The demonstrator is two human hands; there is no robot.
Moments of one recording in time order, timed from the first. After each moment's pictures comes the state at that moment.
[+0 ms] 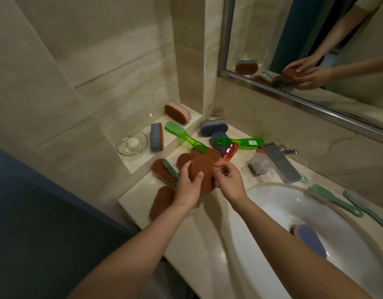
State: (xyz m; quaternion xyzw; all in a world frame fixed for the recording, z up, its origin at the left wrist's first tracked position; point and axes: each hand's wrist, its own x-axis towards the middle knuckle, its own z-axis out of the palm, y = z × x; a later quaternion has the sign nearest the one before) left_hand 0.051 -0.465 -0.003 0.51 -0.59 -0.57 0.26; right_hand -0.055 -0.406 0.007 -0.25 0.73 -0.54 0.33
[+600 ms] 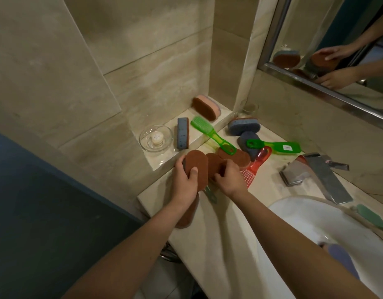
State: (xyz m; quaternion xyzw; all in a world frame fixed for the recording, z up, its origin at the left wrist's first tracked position) left_hand 0.103 -0.528 -0.017 0.56 -0.60 -0.48 0.31; right_hand -0.036 -0.490 -0.032 -0.42 0.83 -0.24 0.29
